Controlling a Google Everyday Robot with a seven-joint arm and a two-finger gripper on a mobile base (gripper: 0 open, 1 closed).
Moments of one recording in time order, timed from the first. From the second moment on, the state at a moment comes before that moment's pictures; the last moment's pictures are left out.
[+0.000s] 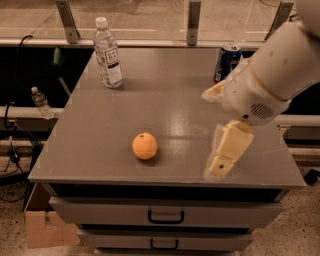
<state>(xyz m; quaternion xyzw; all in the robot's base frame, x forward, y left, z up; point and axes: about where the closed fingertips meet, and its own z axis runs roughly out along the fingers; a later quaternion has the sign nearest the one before) 0.423 -0.097 0.923 -0.65 0.72 0.10 0.21</state>
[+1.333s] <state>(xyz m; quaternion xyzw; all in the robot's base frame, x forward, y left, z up) 0.436 0.033 0.864 -0.67 0.66 0.23 0.26</state>
